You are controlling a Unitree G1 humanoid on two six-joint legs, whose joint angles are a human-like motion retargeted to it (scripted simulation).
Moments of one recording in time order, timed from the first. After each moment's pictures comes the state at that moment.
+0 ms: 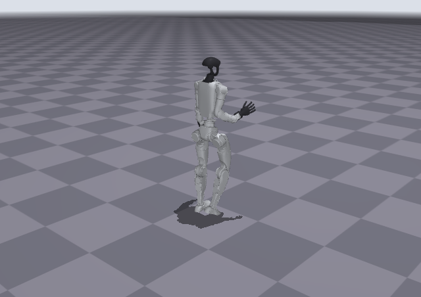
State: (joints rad) left arm -0.13 0.21 0.54 1.47 0.59 -0.32 -0.07; right arm 0.22 0.00 -0.12 0.15 -0.40 -0.80 -0.59; waist -0.13 0.03 -0.17; left_leg -0.21 -0.01 0.20 0.11 -0.20 0.15; right_leg -0.41 0.04 -0.10 0.55 0.10 0.06
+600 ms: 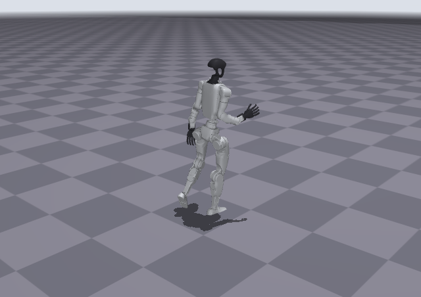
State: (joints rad) left arm 0.17 0.19 0.54 1.63 0.82 -0.30 -0.03; right arm 0.15 0.03 -0.12 0.17 -0.38 -0.77 -0.58; waist -0.23 -0.06 -0.13; left_leg -0.32 0.11 0.24 0.92 0.23 -0.04; right_leg -0.20 -0.05 -0.13 0.05 0.03 -0.05
